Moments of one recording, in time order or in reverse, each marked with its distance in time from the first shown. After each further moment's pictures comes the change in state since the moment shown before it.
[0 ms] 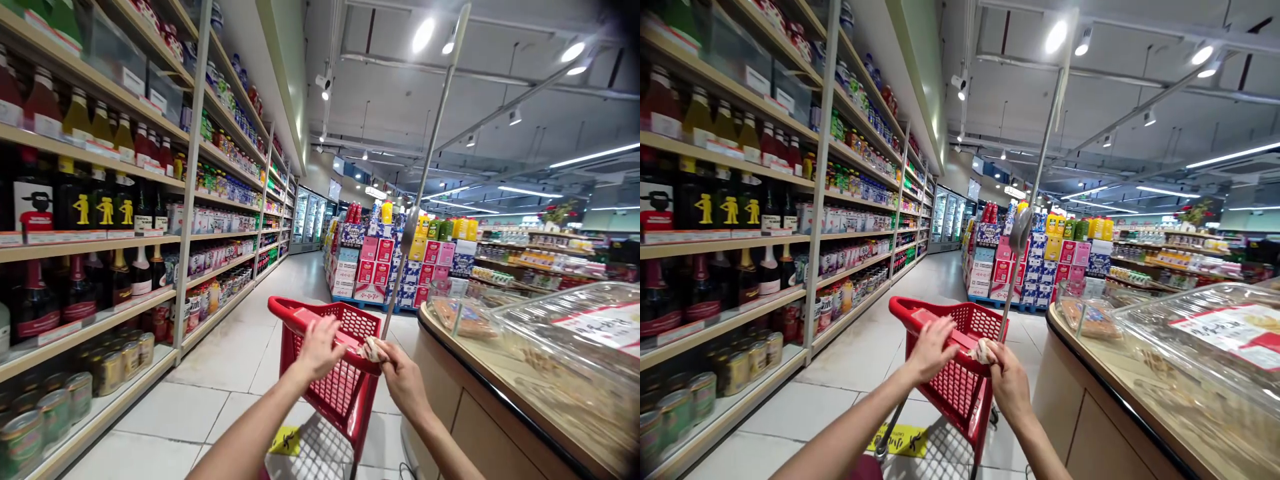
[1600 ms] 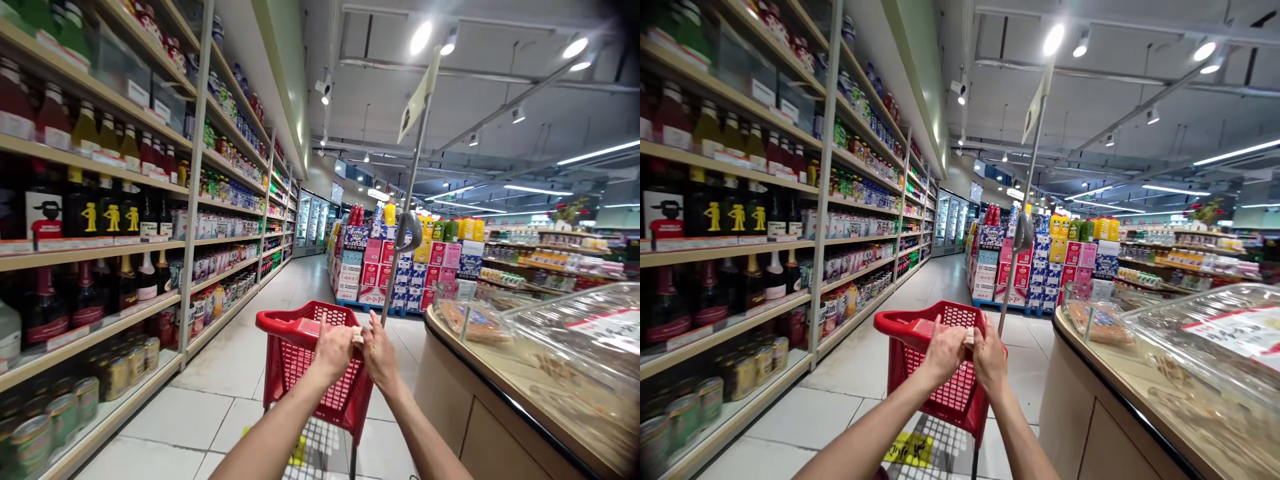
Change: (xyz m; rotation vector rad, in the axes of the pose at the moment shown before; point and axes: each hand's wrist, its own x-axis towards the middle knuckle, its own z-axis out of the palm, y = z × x) left_hand 0.023 -0.001 0.007 0.021 0.171 0.052; right_hand 0.037 -0.019 0.034 0.013 0.039 0.114
